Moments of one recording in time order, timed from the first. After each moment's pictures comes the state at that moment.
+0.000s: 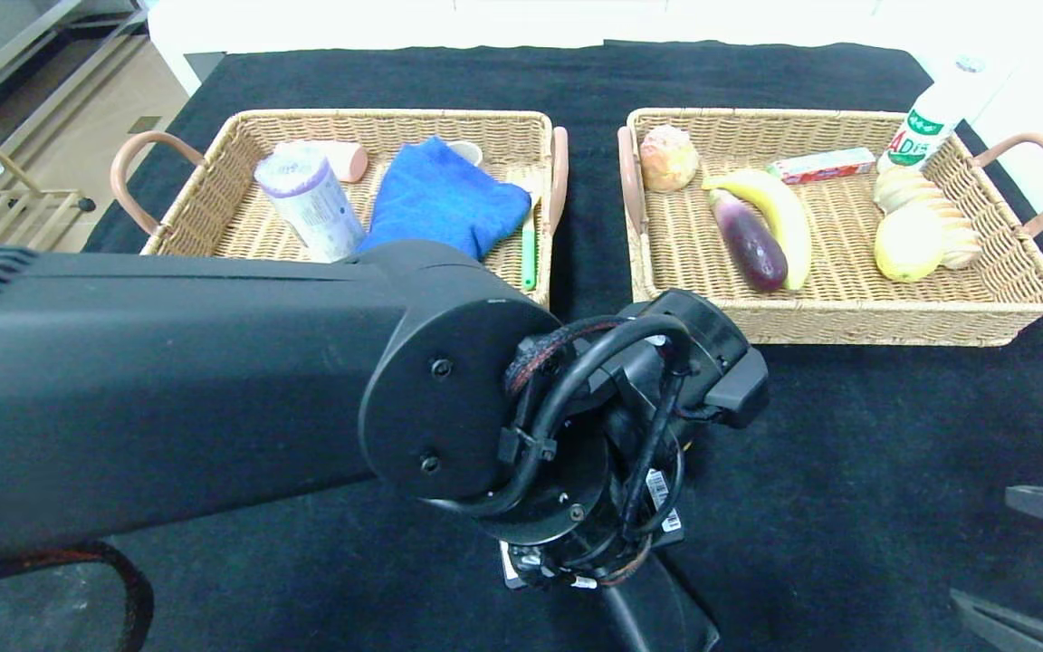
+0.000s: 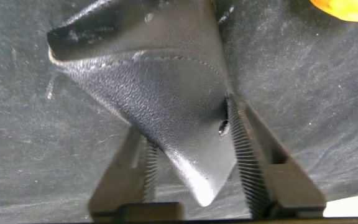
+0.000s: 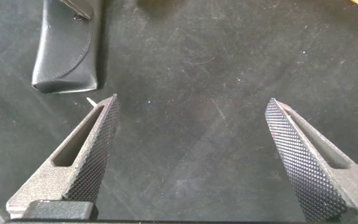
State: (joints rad) left arm -0.99 2.02 -1.76 0.84 0.27 -1.12; right arm 0.23 0.91 -0.49 -0.06 0.36 -0.23
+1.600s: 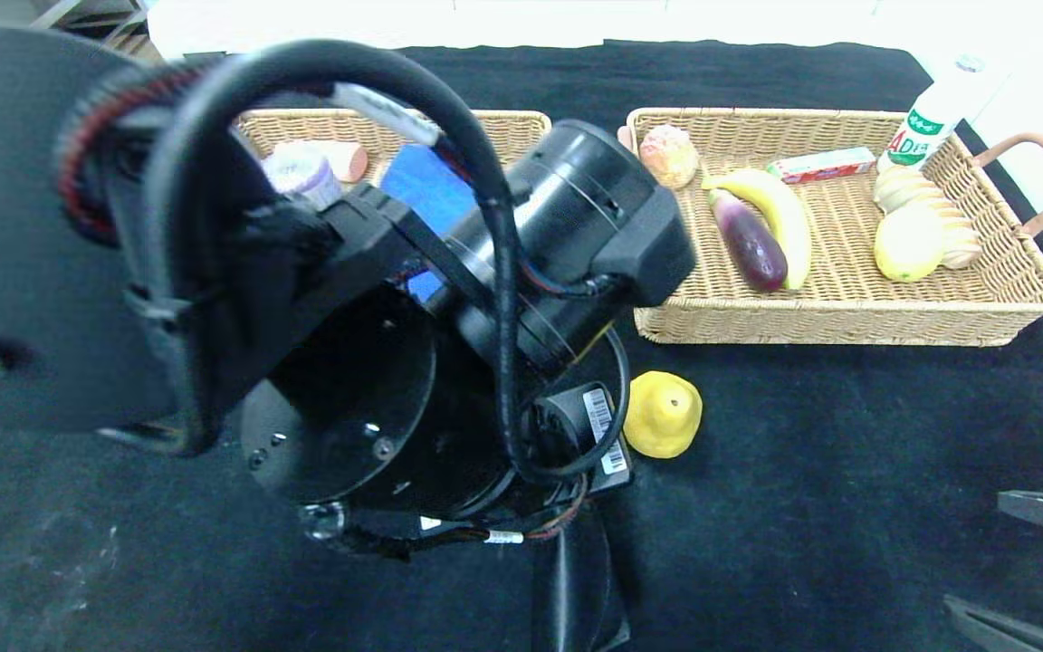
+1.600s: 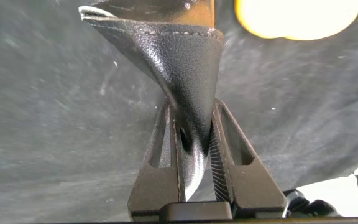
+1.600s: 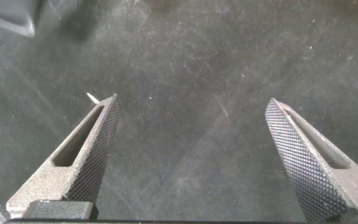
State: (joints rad) left arm -0.98 1.82 -1.74 0.85 0.31 -1.02; right arm 0.23 0.93 -0.49 -0.06 0.36 -0.24
